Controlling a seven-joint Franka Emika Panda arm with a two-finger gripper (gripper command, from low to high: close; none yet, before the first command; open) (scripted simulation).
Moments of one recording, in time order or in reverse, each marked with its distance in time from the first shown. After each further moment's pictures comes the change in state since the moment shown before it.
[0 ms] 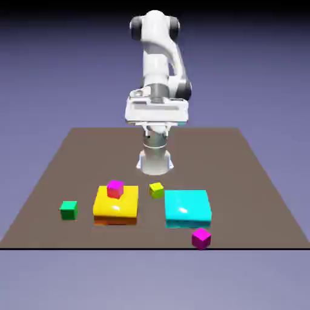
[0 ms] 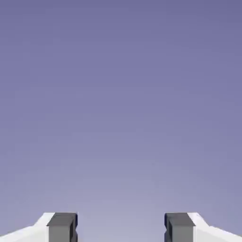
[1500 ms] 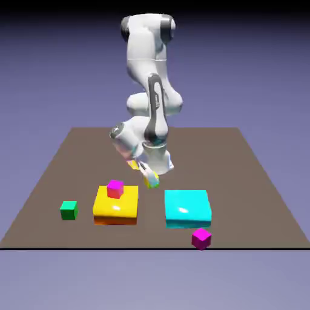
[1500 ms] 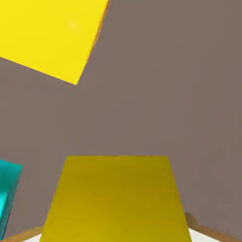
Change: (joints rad) arm 0.152 0.361 -0.442 -0.124 0.468 -0.488 0.421
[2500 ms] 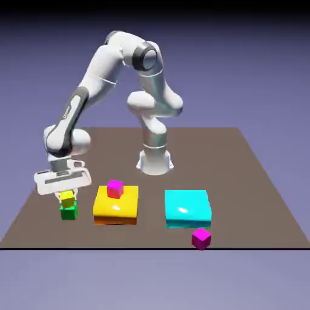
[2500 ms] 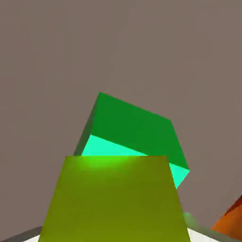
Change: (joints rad) arm -0.444 0.543 -0.052 0.588 0.767 -0.033 0.431
